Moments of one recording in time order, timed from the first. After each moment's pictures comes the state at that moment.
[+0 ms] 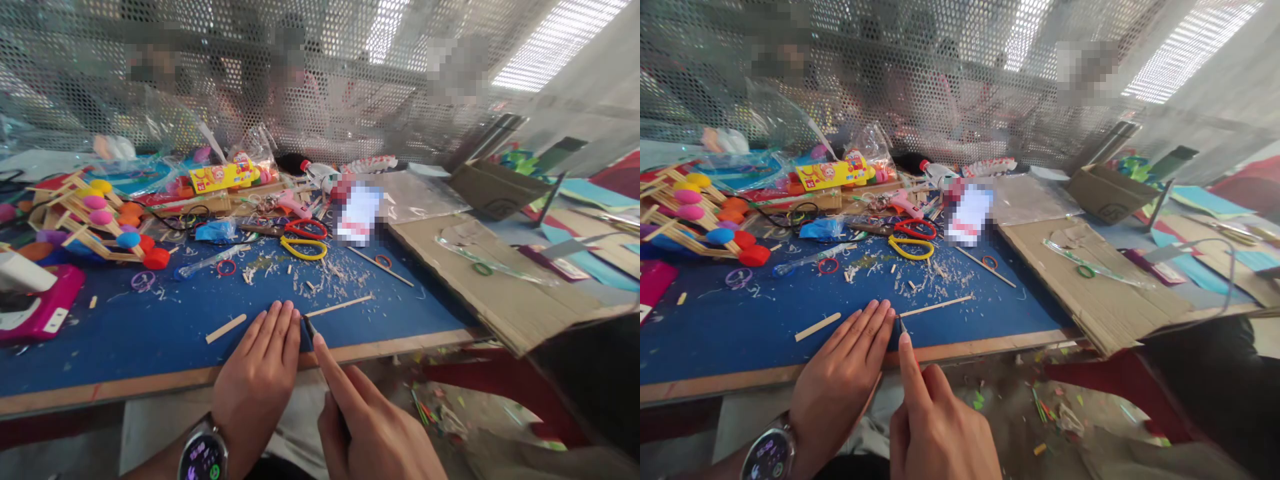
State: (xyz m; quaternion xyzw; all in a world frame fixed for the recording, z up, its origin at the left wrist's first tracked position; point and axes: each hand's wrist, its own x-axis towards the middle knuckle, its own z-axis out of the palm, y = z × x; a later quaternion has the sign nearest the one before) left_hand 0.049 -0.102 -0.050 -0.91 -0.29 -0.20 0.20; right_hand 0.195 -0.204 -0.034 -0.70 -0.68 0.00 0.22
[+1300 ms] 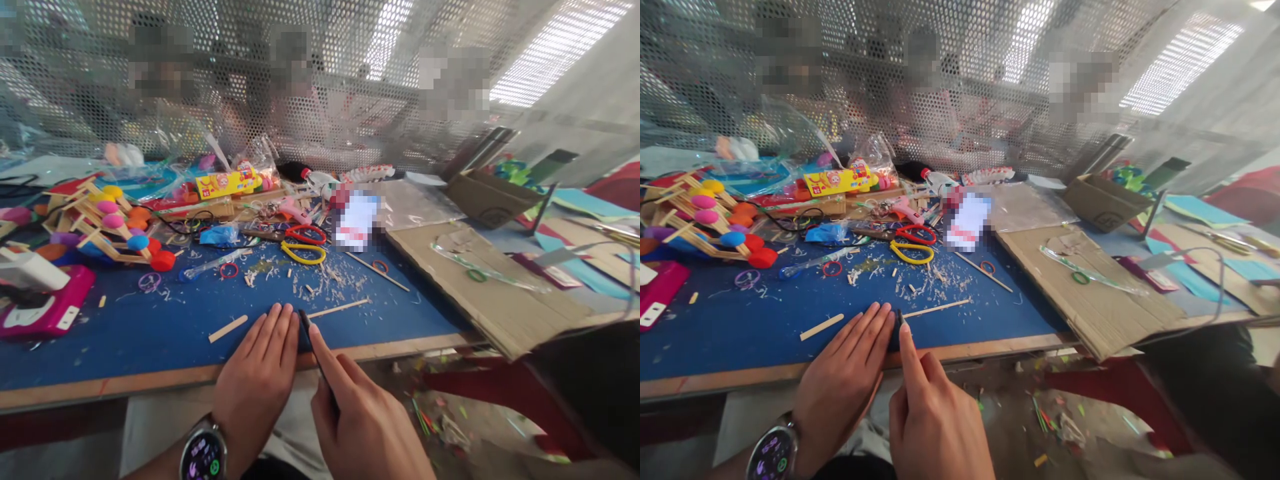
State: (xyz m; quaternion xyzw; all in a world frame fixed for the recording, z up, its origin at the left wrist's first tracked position) left_hand 0.046 -0.104 -0.058 -0.91 -0.30 -0.21 0.19; right_hand 0.189 -0.191 -0.025 -0.70 -0.68 0.00 0.22
